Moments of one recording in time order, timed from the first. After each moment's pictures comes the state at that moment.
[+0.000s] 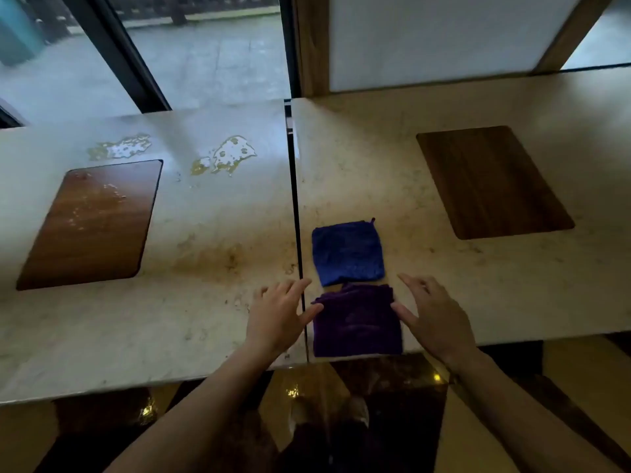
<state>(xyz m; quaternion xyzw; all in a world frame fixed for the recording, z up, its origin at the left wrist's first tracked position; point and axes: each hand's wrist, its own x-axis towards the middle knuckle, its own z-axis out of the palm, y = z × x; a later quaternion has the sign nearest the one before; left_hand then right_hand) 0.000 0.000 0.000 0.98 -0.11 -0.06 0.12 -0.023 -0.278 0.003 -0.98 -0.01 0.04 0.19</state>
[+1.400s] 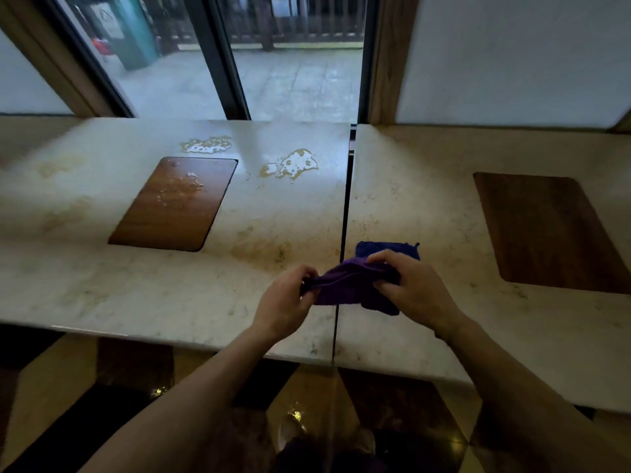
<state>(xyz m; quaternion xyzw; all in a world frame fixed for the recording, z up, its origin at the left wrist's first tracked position) -0.018 0.036 0.043 0.93 0.00 0.00 0.36 0.032 -0.204 0.076 -0.91 -0.21 0.06 0.36</state>
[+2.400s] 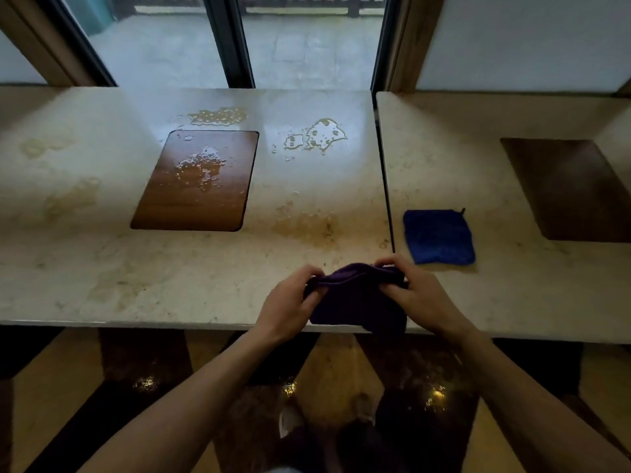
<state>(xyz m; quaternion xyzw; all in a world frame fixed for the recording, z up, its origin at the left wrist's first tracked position) -0.071 0.183 0.013 0.89 -0.06 -0.06 0.45 -0.044 -0.062 0.049 -0.88 -0.10 0.14 0.45</state>
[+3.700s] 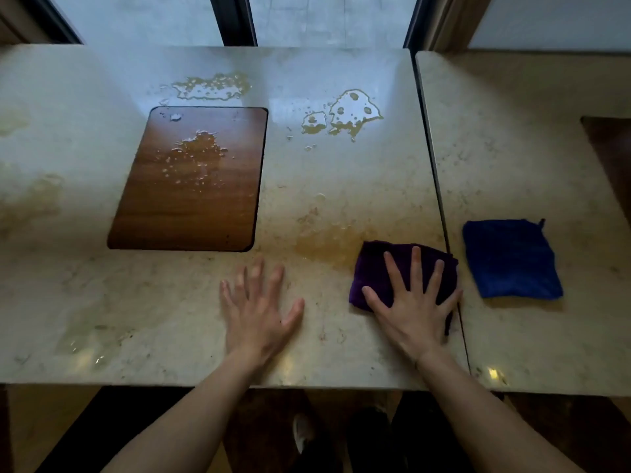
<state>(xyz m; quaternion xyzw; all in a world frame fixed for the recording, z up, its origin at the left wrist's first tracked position) 0.006 0.291 -0.096 0.99 0.06 -0.11 0.09 0.038 0.028 -0.098 -0.98 0.07 0.15 0.06</state>
